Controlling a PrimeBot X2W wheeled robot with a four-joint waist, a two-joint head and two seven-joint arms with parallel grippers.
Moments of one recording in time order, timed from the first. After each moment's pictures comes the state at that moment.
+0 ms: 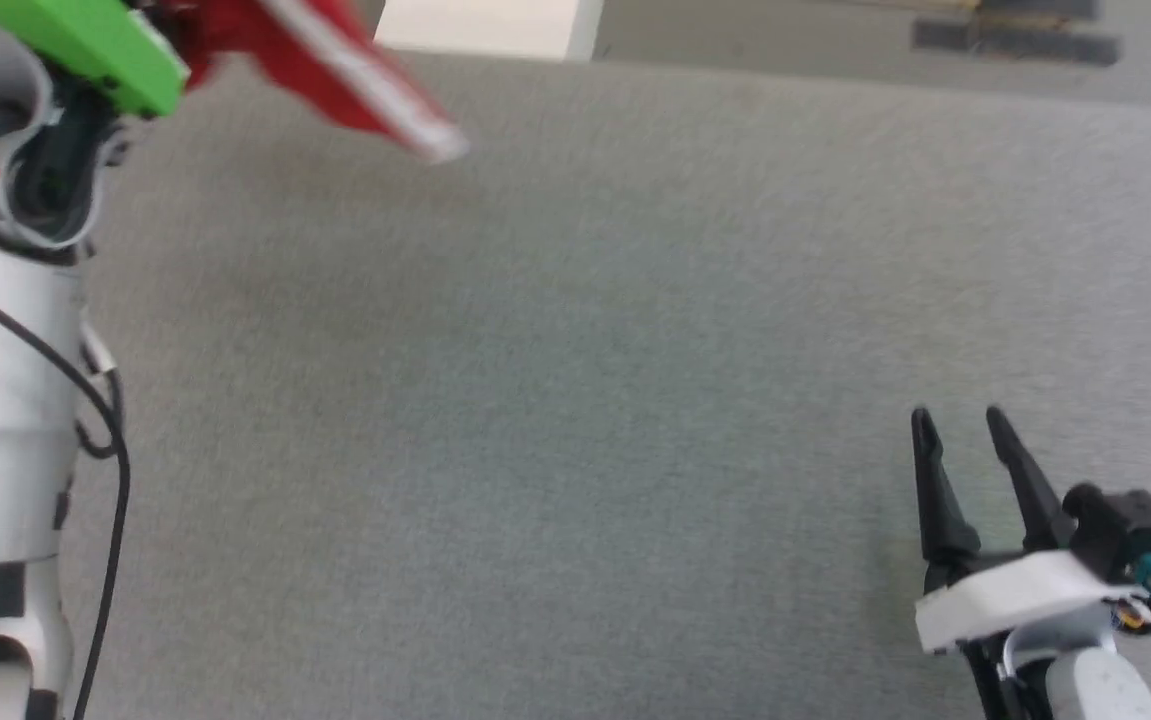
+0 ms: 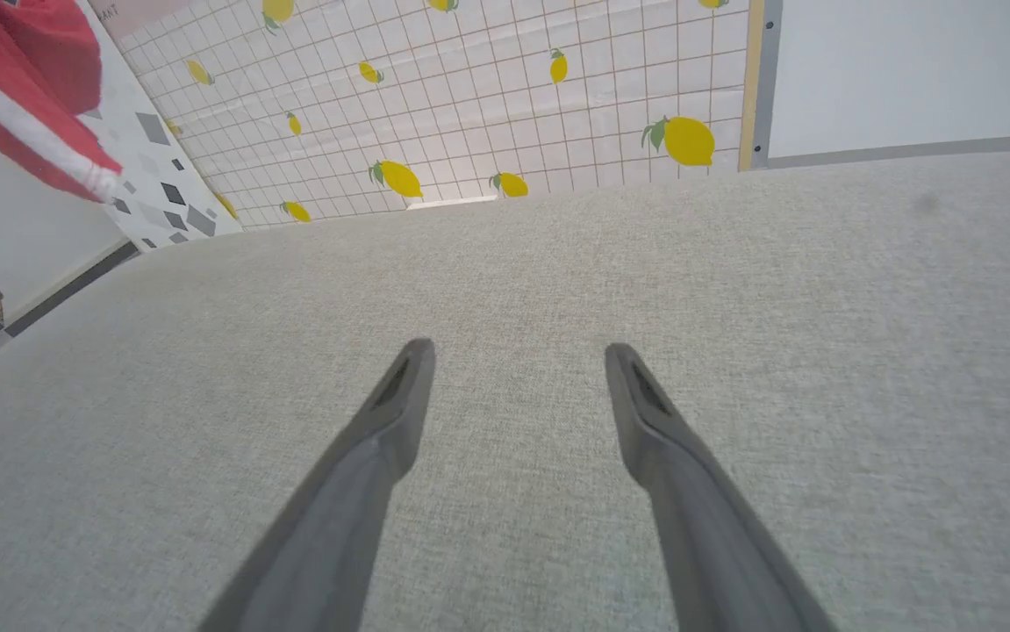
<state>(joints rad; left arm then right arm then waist) -0.98 0.41 -0.20 0.37 -0.74 -0.12 0.23 -0.07 -0.05 -0.03 0.16 0.22 0.13 -0.19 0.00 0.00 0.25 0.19</state>
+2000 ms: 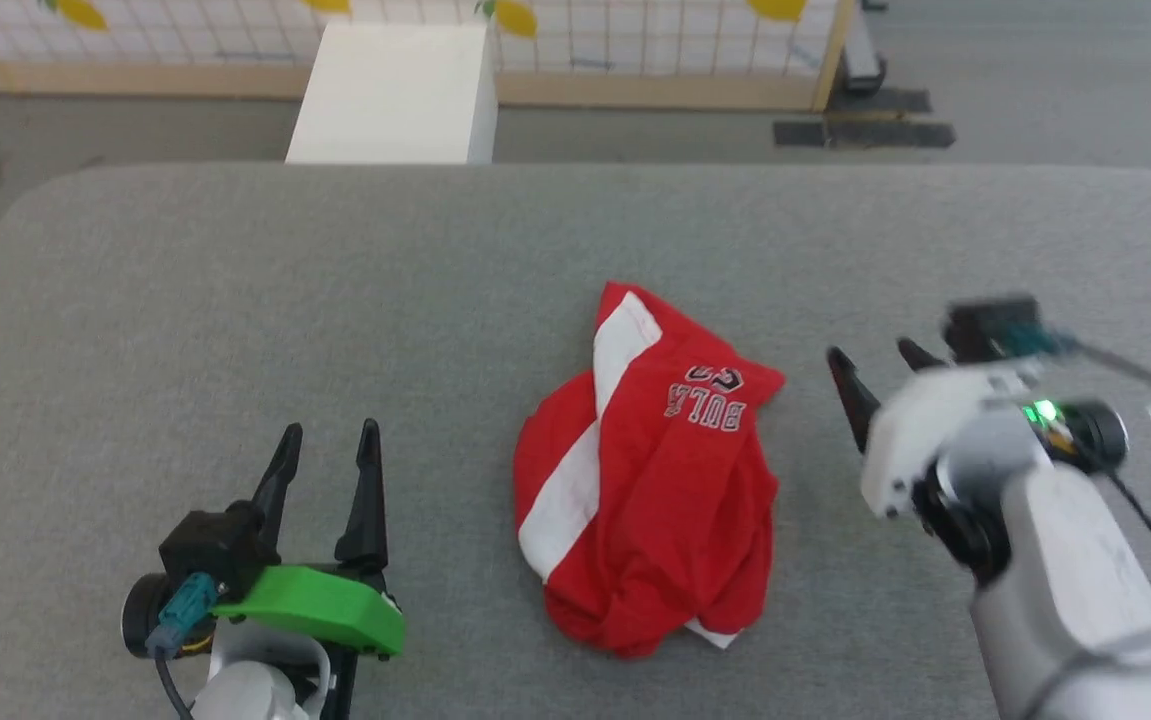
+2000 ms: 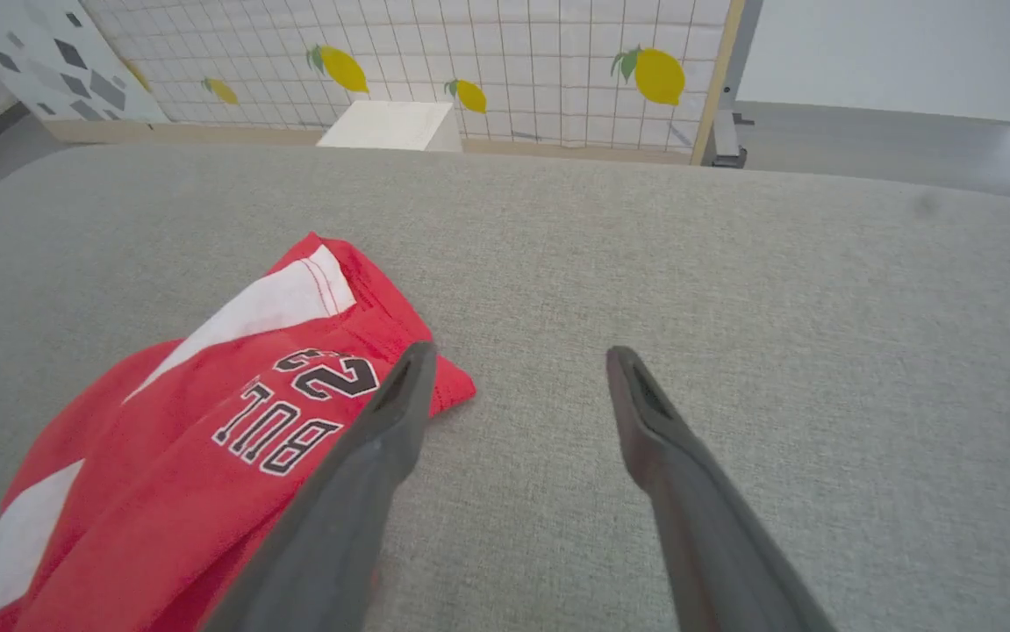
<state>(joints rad) -0.09 0.23 -0.26 0.11 -0.43 0.10 -0.26 -0.39 -0.05 0.01 0.36 0.14 0.13 0.30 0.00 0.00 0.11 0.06</state>
